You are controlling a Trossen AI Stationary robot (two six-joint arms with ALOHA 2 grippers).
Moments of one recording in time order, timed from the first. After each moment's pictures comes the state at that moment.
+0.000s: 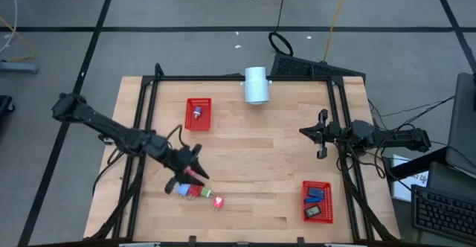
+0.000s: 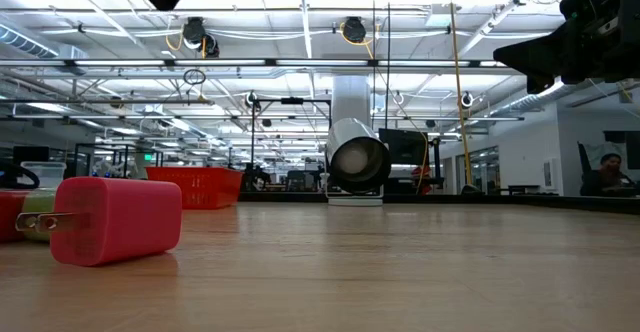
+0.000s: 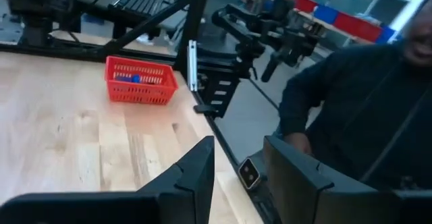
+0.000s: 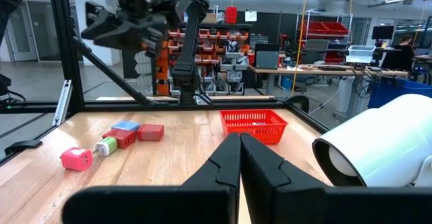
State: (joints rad) left arm -0.40 1.08 0.58 0.34 0.14 -0.32; right arm 0.05 0.01 0.02 0.08 0.16 -0.03
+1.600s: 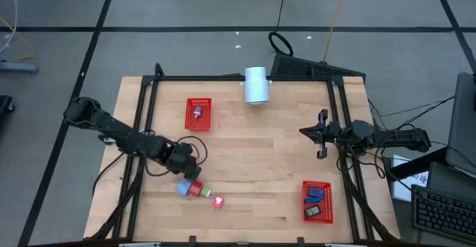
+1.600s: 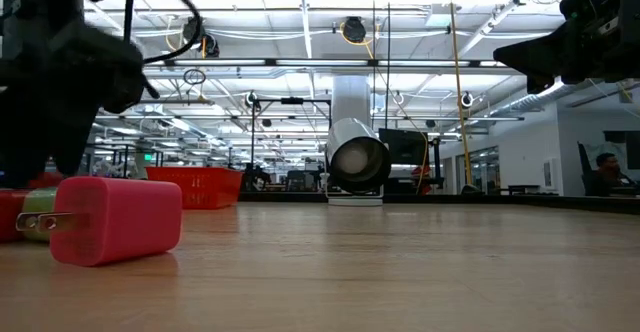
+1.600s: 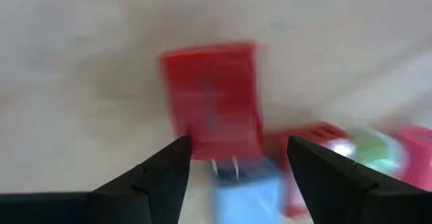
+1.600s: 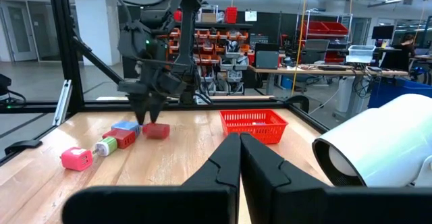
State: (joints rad) left arm -0.36 1.34 0.69 -0.69 0.07 -1.49; right arm 0.05 0.01 0.02 0.08 0.16 -0.03
